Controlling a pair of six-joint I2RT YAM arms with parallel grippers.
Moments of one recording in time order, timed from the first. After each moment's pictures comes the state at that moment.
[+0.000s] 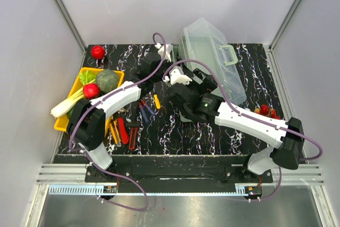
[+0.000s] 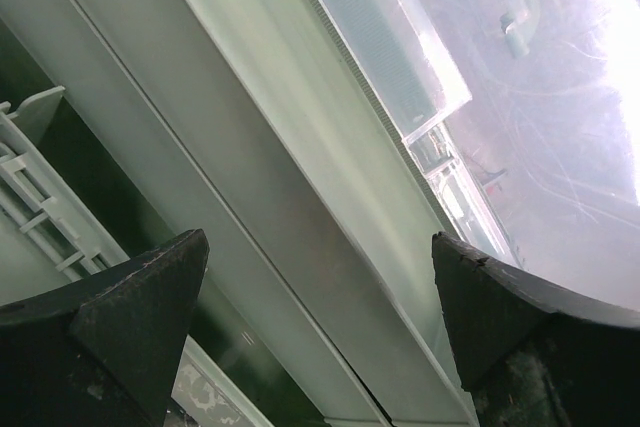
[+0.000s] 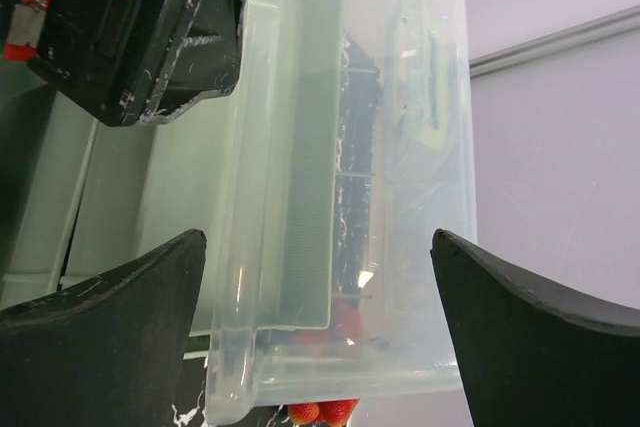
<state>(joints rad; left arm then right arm) -0.58 1.69 1.26 0.13 0.37 -0.65 1.07 1.48 1.39 -0.69 1.11 -0.18</state>
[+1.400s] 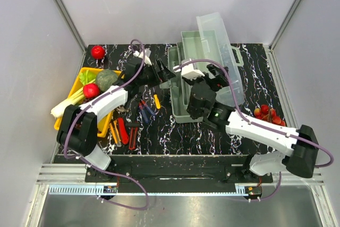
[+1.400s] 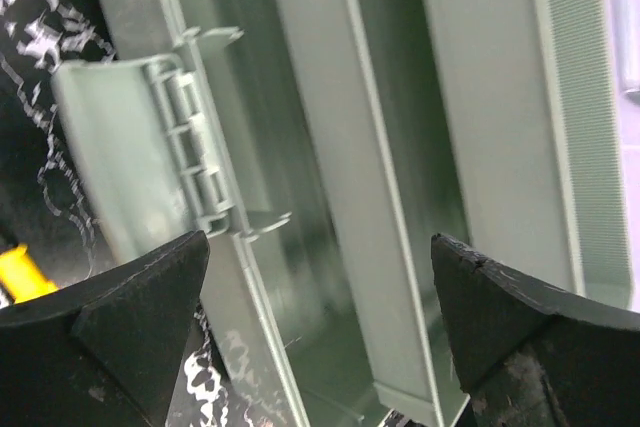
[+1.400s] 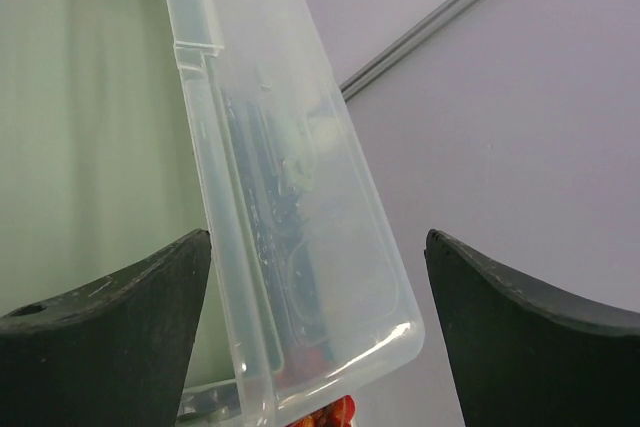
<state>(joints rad) -0.42 1.58 1.08 0.09 0.33 -0.76 1.06 1.34 1.08 0.41 1.37 -0.93</state>
